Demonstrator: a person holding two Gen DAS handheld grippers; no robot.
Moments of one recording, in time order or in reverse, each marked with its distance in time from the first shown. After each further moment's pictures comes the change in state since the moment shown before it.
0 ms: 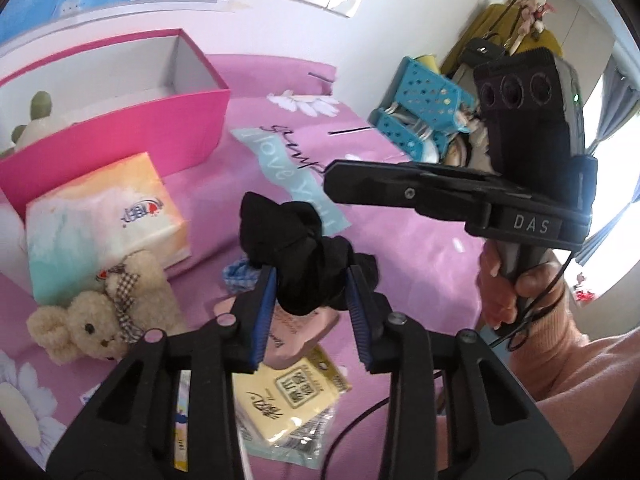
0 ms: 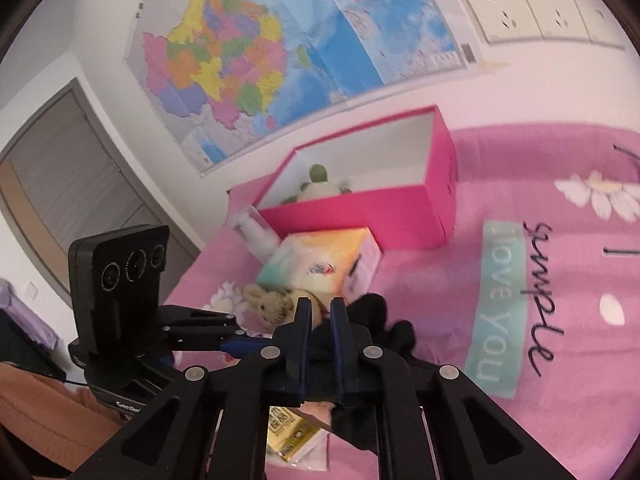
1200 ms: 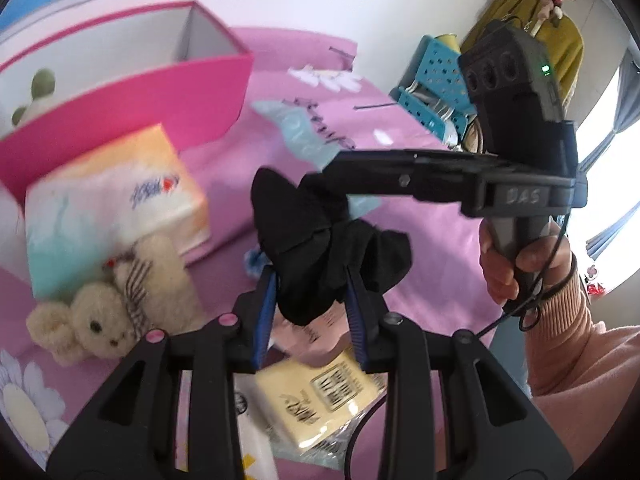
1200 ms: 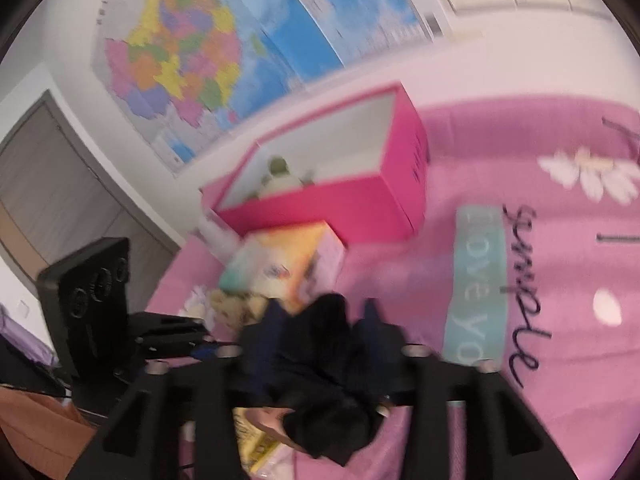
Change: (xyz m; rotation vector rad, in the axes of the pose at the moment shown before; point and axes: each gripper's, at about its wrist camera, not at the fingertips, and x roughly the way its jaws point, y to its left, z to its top) left arm 0.017 0.014 -0.007 -0.012 0.079 0.039; right arm 0.028 -0.039 0.007 0.088 0.076 -0.056
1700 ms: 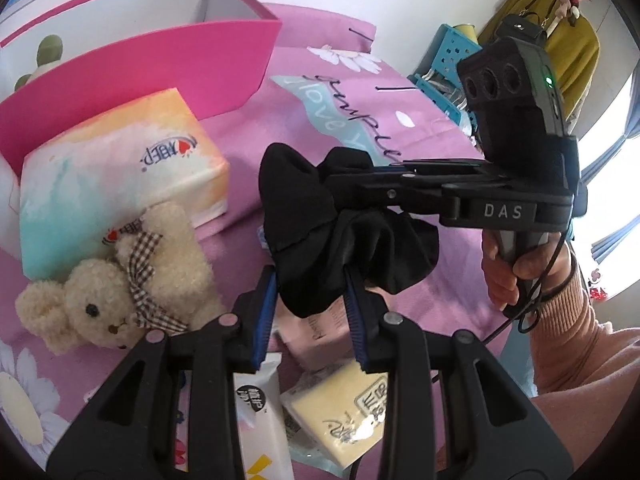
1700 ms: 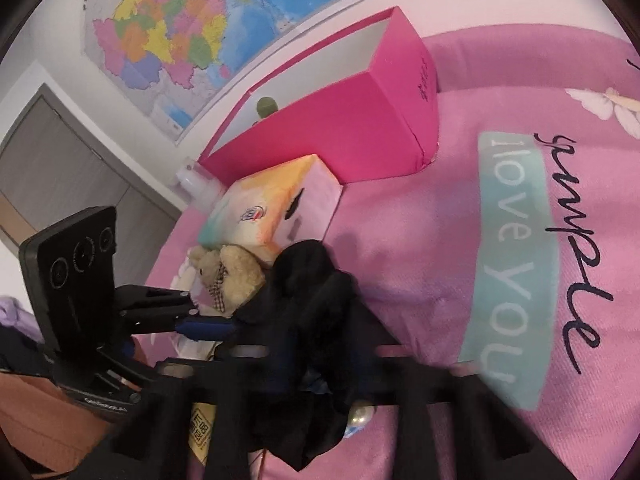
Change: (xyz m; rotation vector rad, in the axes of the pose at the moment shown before) left arm 0.010 0.010 -0.006 -0.029 0.040 0.015; right arm 0.042 -0.016 -0.023 0.019 0.104 0.075
